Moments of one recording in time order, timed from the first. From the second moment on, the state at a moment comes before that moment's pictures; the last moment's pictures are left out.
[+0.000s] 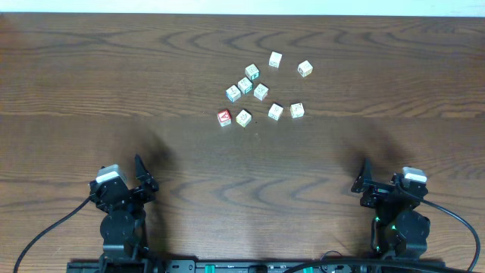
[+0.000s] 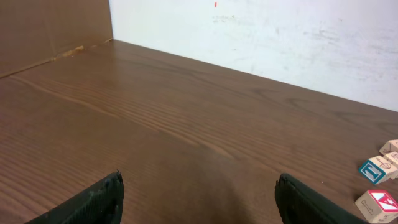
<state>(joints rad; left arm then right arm) -0.03 0.01 0.08 -0.25 -0.31 -0.20 -0.04 0.01 0.10 -0.32 0.12 0.14</state>
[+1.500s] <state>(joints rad) -0.03 0.01 0.08 -0.25 -0.31 -0.20 -0.04 0.01 0.10 -0.32 0.02 0.14</state>
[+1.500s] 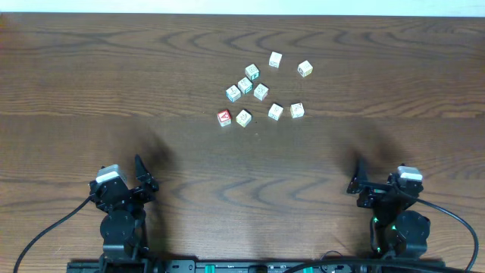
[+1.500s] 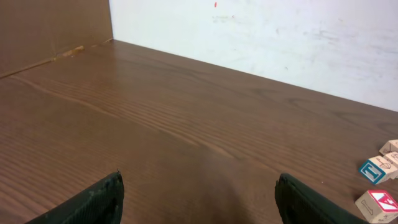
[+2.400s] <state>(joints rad) -0.03 0.01 0.06 -0.19 -0.29 -0.20 -0.03 0.71 0.74 -0.56 -0.24 0.07</state>
